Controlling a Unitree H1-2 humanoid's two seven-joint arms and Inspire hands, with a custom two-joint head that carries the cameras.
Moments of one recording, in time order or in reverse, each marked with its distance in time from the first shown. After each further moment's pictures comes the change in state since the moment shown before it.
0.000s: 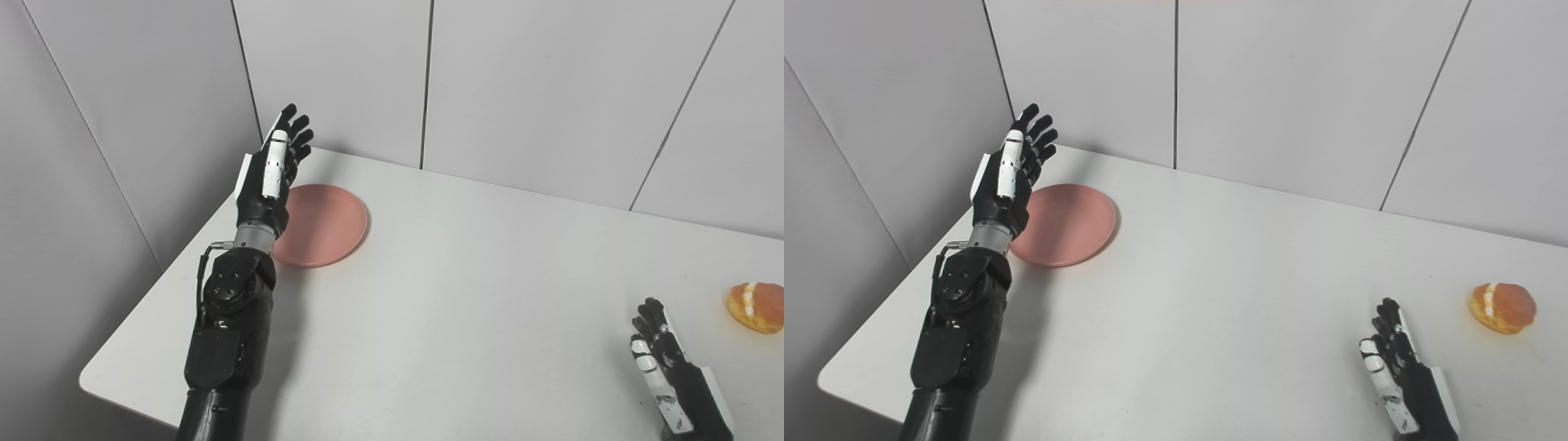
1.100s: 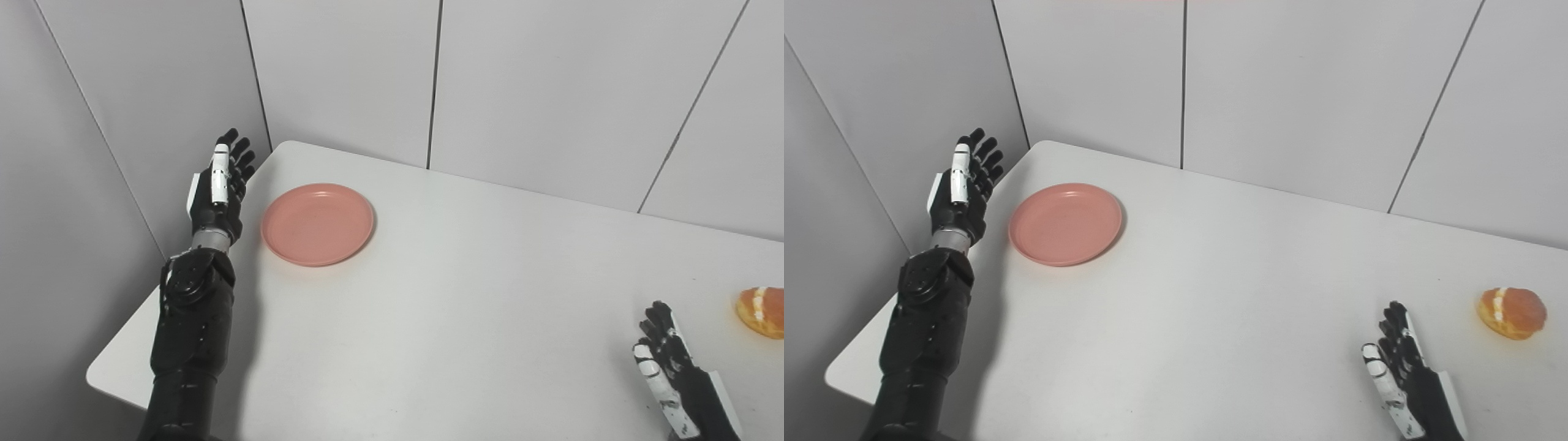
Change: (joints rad) left arm -0.007 0.112 0.102 0.266 -0.121 -0.041 0.015; right arm 0.006 0.001 -0.002 -0.009 -0.003 0.003 -0.002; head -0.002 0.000
